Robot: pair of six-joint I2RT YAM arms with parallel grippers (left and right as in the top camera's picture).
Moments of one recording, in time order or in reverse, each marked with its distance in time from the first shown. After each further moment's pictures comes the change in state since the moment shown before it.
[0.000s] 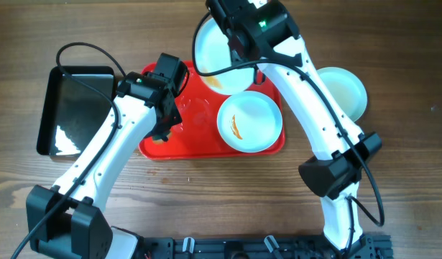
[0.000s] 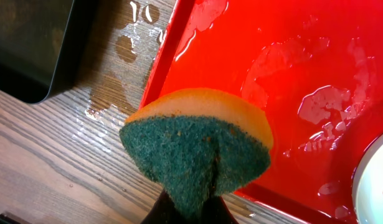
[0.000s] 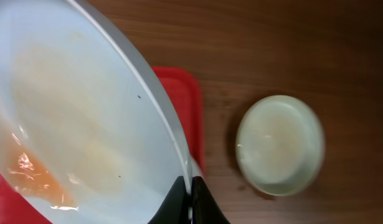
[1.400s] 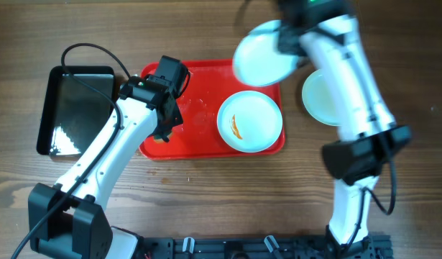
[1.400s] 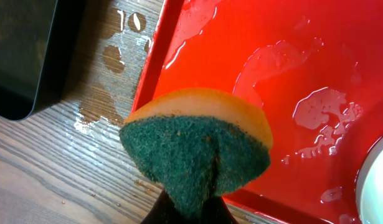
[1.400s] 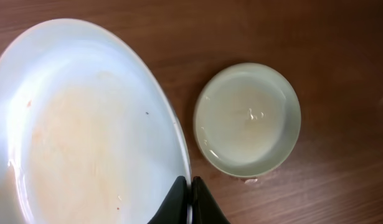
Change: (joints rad) left arm 0.000 0.000 -0.047 0.079 0.000 0.046; right arm -0.317 0.001 0.000 -0.058 -0.204 0.023
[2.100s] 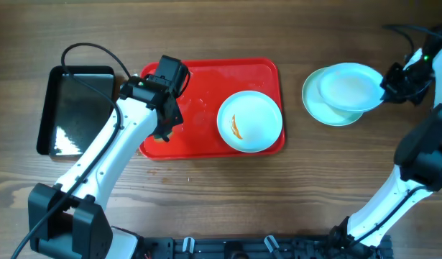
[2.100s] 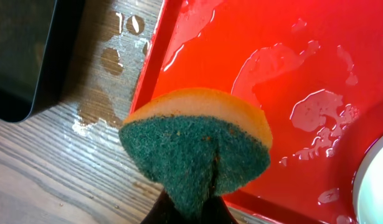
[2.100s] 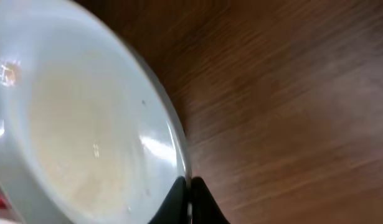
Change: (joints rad) left arm 0.000 0.000 0.000 0.010 0.000 0.000; right arm -0.719 -0.007 -0.589 0.307 -0.414 -0.256
